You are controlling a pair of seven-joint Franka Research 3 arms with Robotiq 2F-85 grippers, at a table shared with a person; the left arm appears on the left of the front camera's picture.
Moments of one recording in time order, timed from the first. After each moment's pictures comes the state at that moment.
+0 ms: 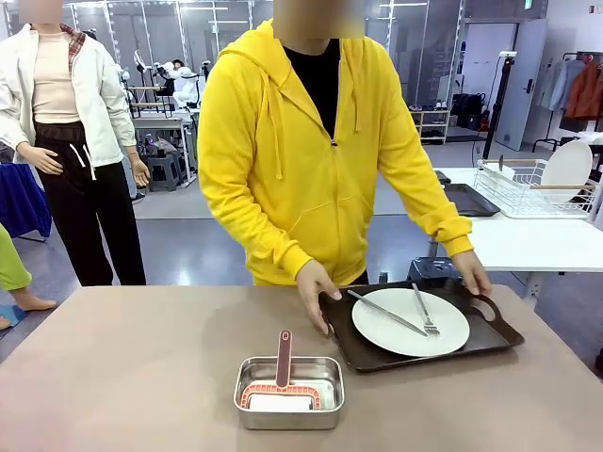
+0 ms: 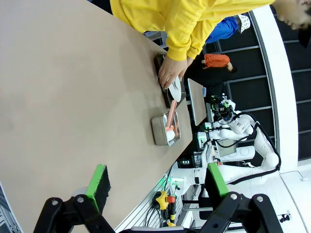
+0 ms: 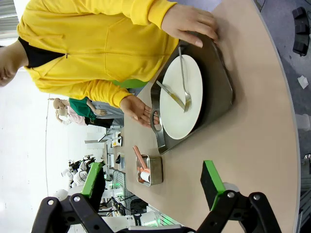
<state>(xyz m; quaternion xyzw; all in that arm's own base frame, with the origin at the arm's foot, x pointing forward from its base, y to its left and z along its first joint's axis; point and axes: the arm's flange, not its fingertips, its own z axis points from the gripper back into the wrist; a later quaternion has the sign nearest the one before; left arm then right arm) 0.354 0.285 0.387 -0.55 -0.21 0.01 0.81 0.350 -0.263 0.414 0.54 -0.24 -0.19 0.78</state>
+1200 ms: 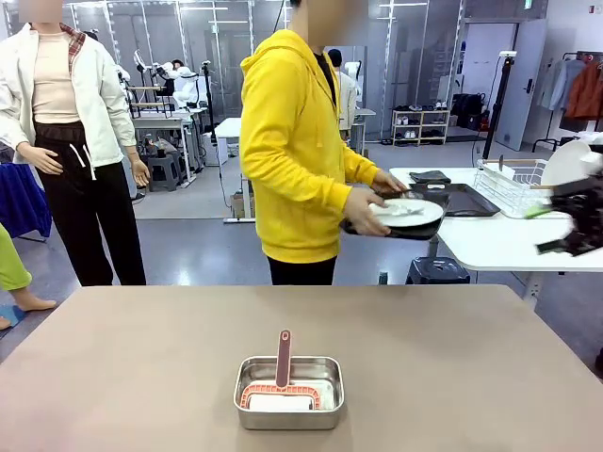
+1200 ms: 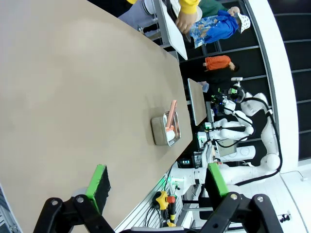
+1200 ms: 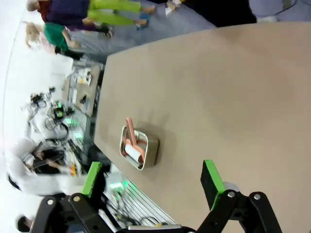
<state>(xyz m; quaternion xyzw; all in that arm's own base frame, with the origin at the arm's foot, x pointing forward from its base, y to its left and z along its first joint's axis) 0.354 0.284 0.387 -0.55 -0.21 0.01 0.81 0.486 -0.102 0.511 0.47 -0.16 0.03 0.87</state>
